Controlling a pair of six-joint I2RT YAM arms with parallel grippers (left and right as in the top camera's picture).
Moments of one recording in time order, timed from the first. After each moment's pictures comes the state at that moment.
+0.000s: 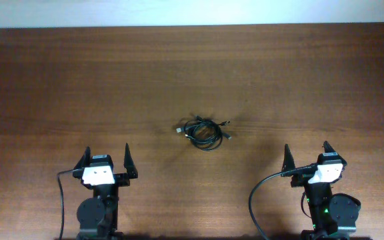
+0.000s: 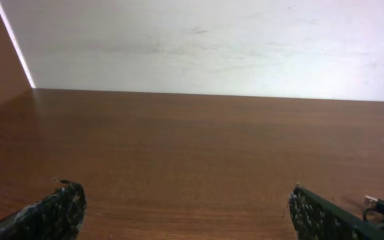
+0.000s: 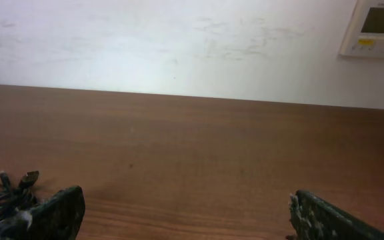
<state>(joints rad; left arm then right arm) -0.03 0.01 0.01 -0.07 -0.12 0.00 -0.04 0.01 0.01 -0.07 -0.11 -0.03</state>
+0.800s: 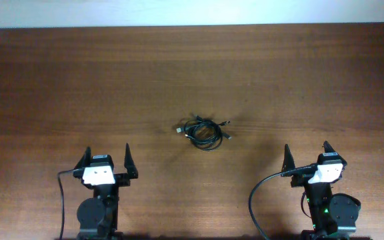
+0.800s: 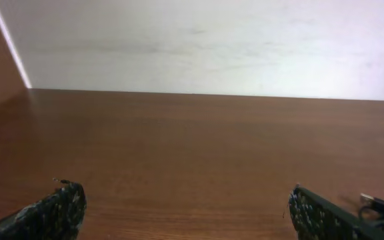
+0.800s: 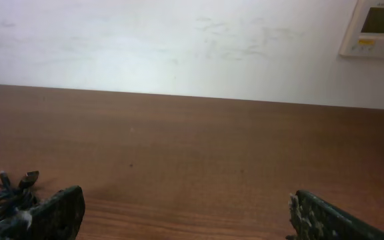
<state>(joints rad) -0.03 0.01 0.01 -0.07 -0.10 0.00 -0.04 0.01 0.01 -0.07 -0.11 -0.03</state>
